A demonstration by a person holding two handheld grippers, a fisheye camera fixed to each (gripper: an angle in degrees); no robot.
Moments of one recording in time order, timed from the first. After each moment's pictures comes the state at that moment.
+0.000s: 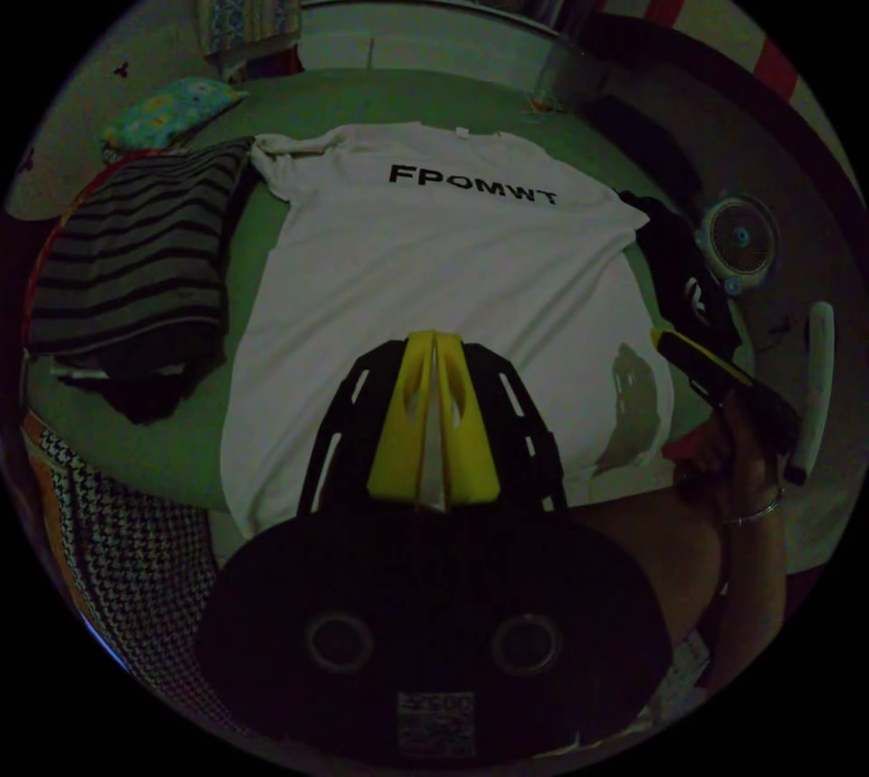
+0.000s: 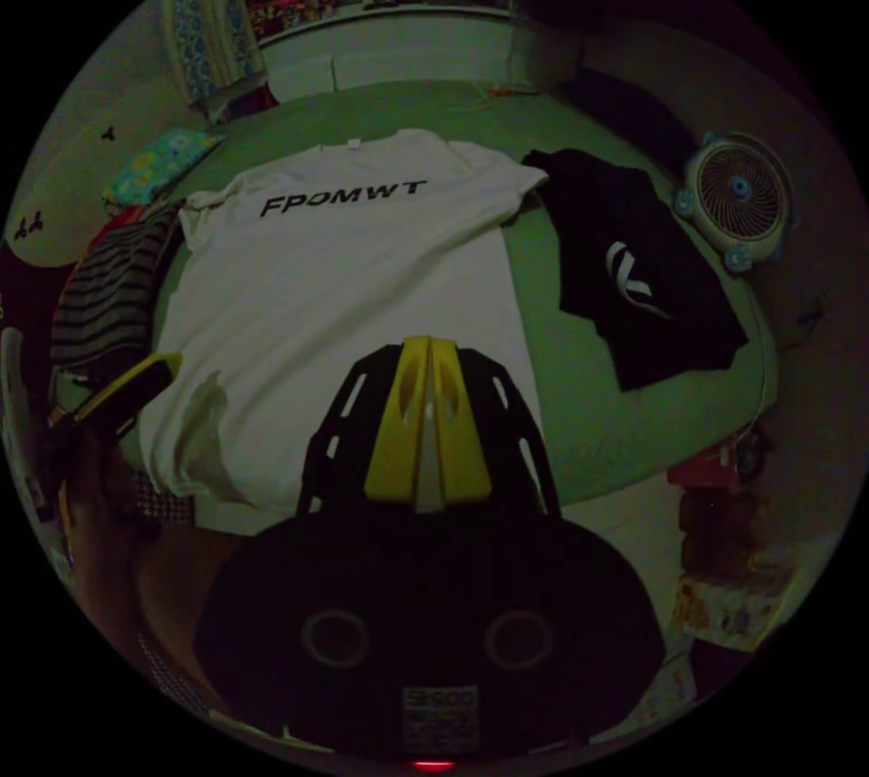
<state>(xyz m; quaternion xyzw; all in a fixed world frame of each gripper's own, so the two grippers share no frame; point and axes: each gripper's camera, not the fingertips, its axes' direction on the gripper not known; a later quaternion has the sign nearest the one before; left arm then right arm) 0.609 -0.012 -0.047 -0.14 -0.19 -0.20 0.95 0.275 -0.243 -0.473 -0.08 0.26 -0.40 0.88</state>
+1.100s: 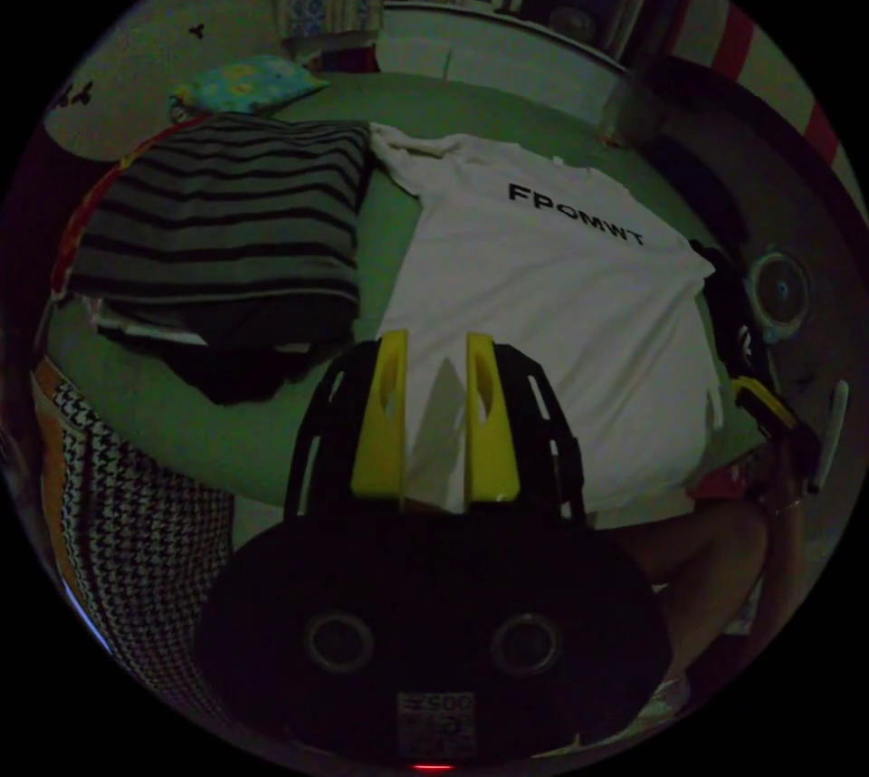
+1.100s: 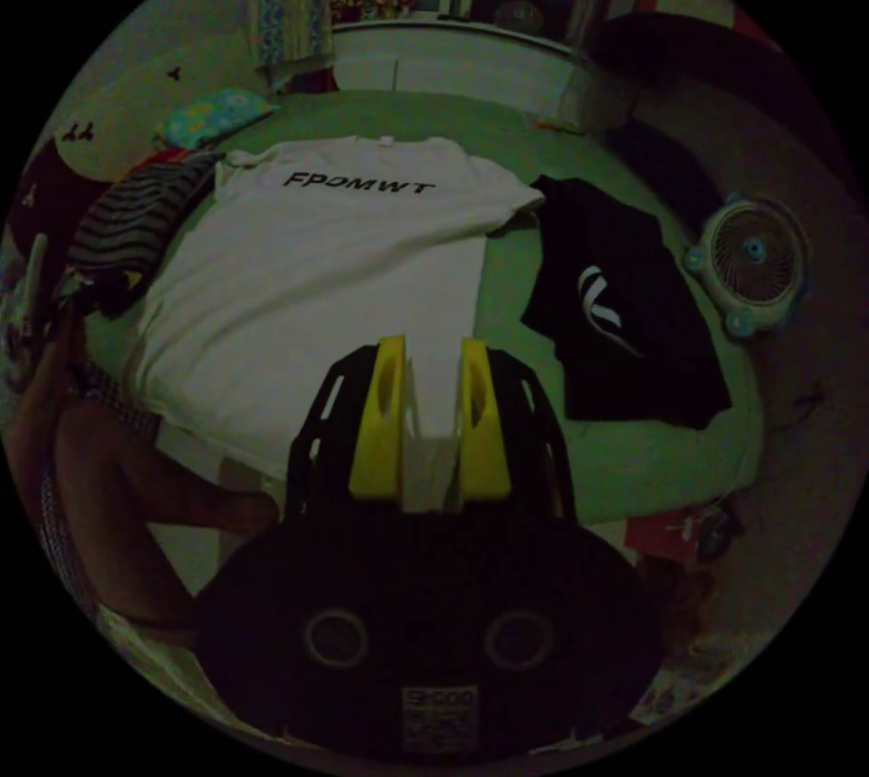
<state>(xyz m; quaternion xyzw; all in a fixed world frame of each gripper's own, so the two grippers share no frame) 0.439 0.069 -0.118 -0.10 -0.25 -0.25 0.93 0.318 -0.300 -0.508 -0.09 0.21 -0.50 0.83</state>
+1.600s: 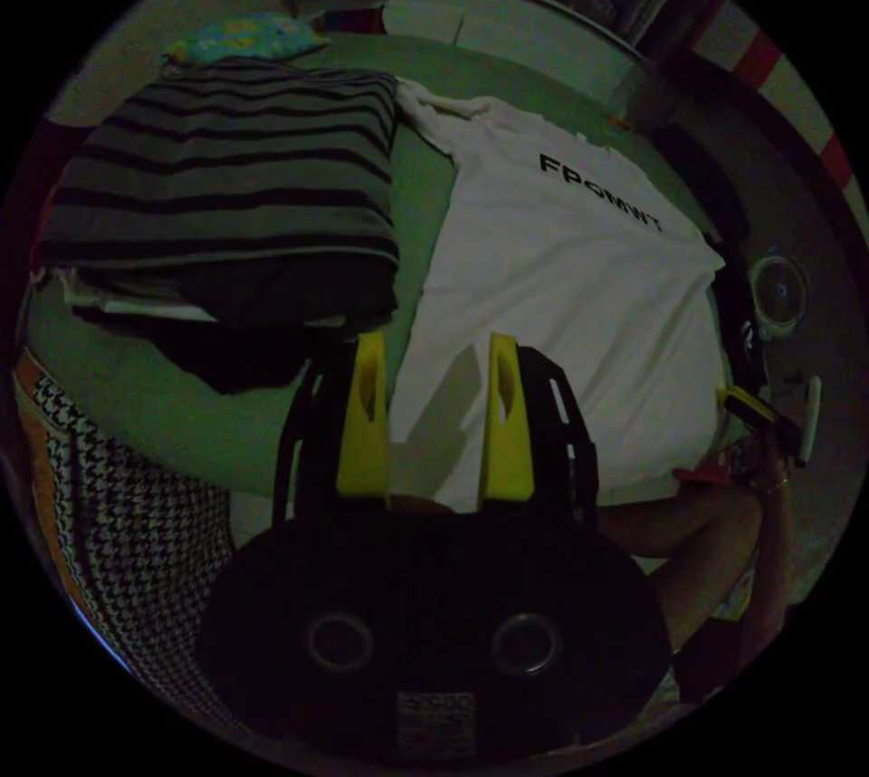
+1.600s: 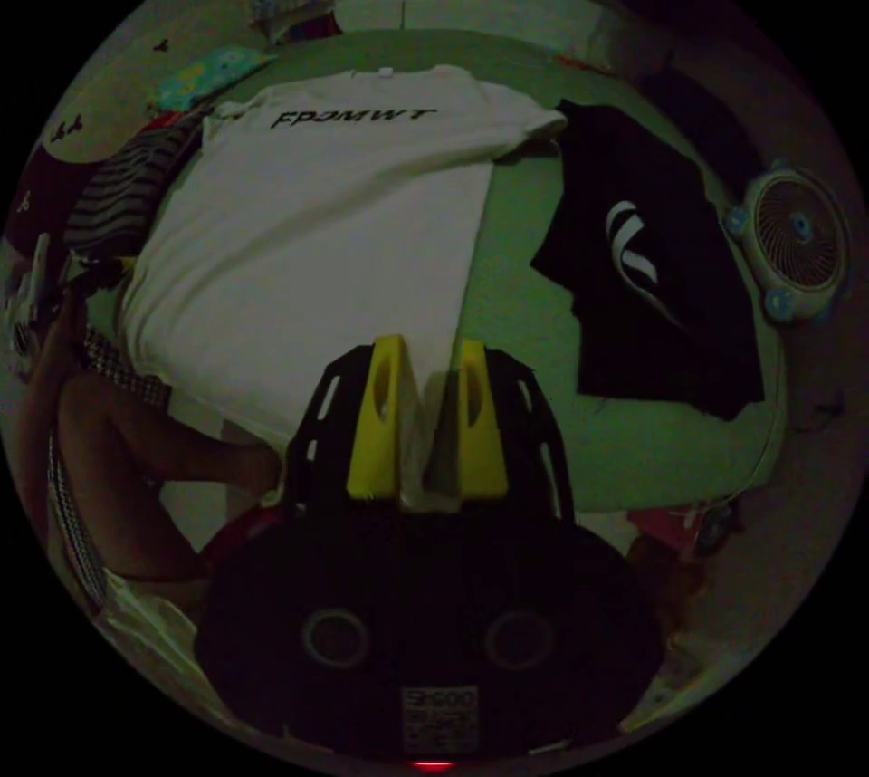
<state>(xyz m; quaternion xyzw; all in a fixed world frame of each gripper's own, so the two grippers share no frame) 0.364 0.102 -0.114 -0.15 -0.20 -0.28 0.93 0.337 -0.322 -0.476 -0.19 0.24 -0.50 0.81</state>
